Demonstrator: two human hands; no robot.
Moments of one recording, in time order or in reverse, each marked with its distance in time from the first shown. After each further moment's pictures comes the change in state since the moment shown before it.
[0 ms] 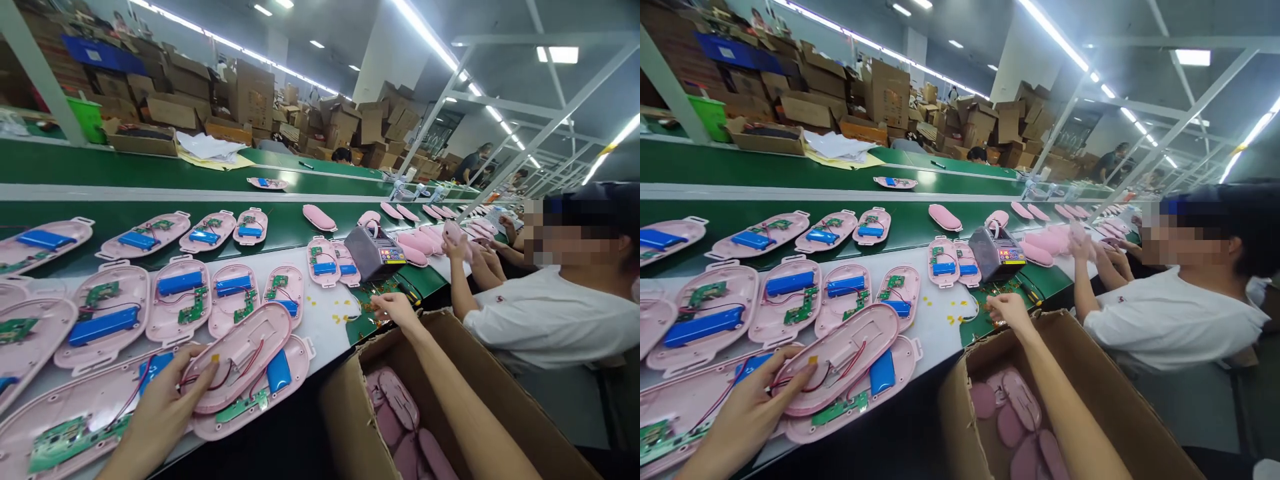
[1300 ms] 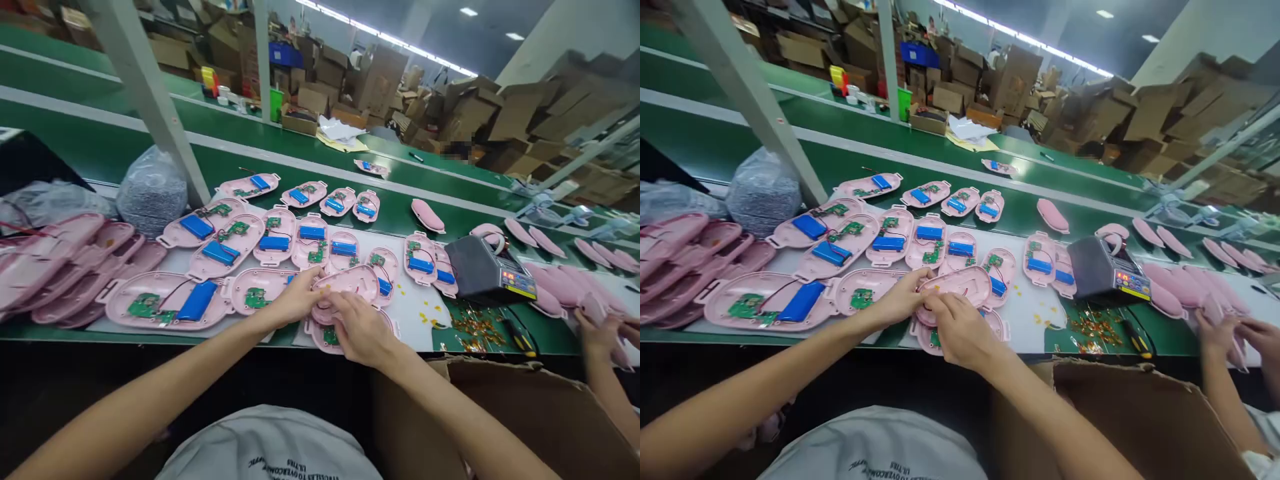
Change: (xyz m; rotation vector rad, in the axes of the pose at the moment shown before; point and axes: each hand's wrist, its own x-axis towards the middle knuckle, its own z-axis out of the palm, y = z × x) left_hand -0.010 0.017 -0.011 -0.511 -0.161 -0.006; right_hand -0.174 -0.032 0.198 -0.558 -0.762 -1.494
